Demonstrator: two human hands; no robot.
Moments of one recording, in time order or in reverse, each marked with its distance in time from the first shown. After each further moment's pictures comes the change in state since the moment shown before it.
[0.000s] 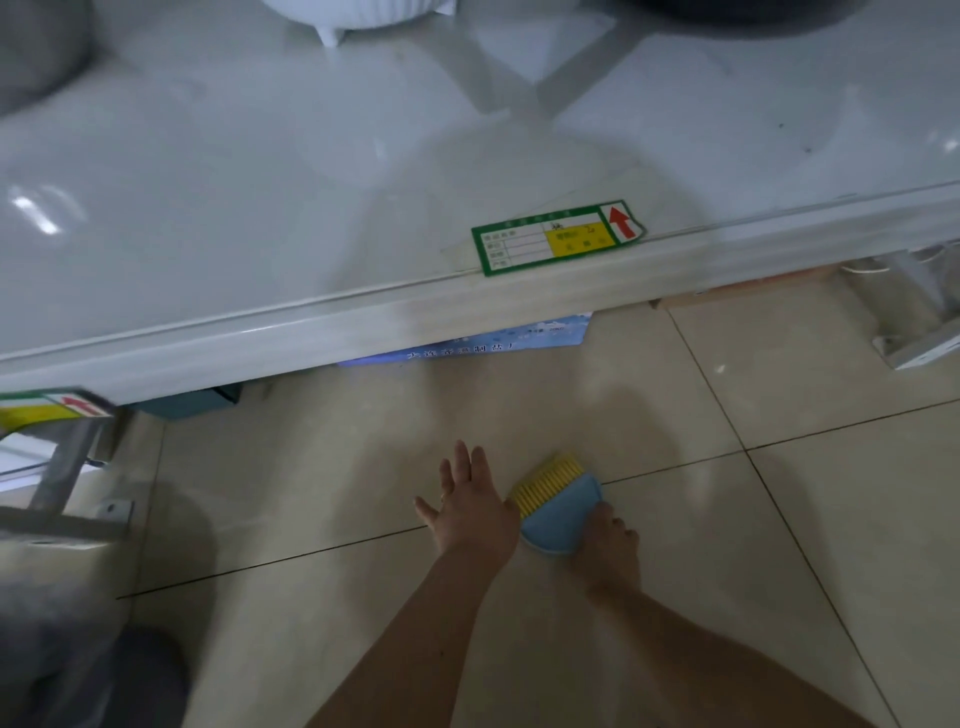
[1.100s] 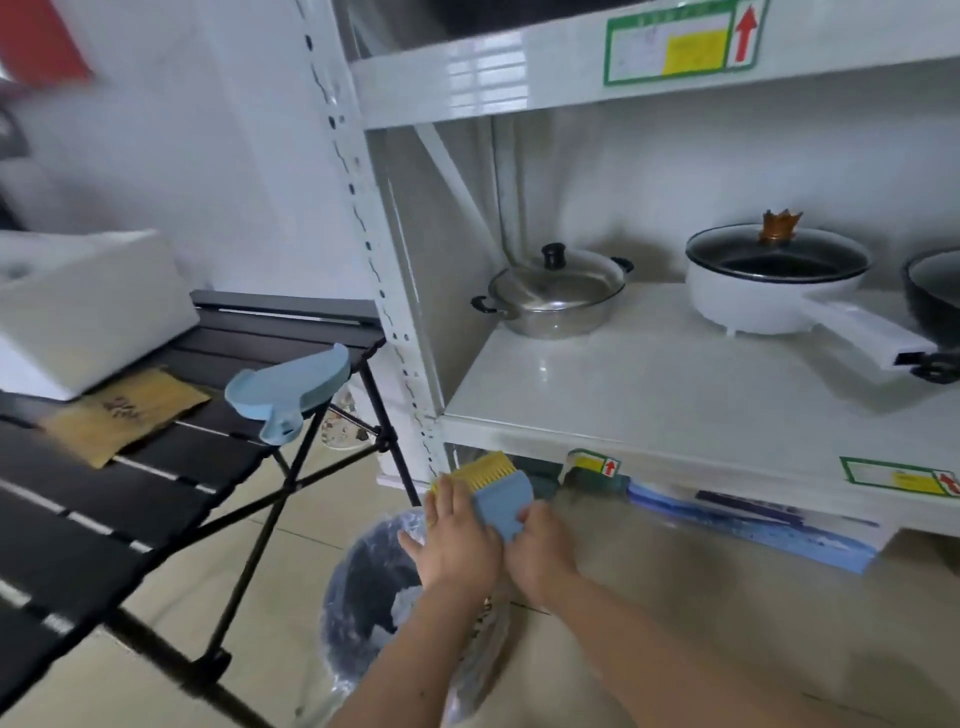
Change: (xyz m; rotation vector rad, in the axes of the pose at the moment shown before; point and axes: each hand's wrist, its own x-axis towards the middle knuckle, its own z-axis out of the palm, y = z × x) left_hand -0.248 -0.238 -0.222 -0.285 0.644 -0.359; right_hand -0.320 -0.307 -0.044 0.413 -0.173 -0.764
